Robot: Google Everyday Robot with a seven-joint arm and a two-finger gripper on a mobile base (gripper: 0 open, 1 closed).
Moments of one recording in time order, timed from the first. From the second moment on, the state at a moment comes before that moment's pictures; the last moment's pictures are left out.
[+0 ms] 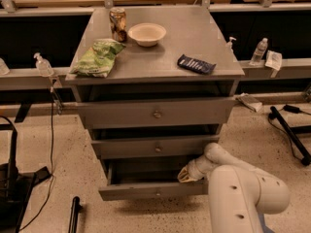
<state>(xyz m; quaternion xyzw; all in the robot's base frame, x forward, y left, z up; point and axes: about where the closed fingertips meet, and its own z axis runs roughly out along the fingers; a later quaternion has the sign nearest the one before) 0.647 -0.159 0.194 -0.79 0.54 0.17 0.24</state>
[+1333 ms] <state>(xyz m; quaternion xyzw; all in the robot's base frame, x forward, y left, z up) 0.696 -0.120 0.188 -0.70 0.63 0.07 0.33</state>
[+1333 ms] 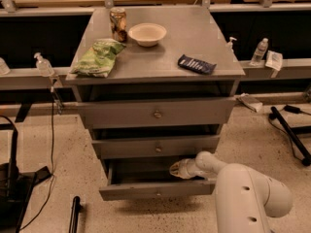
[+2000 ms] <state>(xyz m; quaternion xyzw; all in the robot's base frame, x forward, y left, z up) 0.687 -0.130 0.159 -0.71 0.64 0.10 0.28</state>
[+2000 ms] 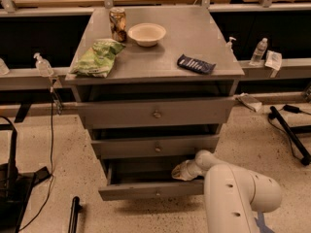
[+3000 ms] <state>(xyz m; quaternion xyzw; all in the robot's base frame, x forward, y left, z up) 0.622 -0.157 0.166 -0.75 0.62 0.14 0.21</state>
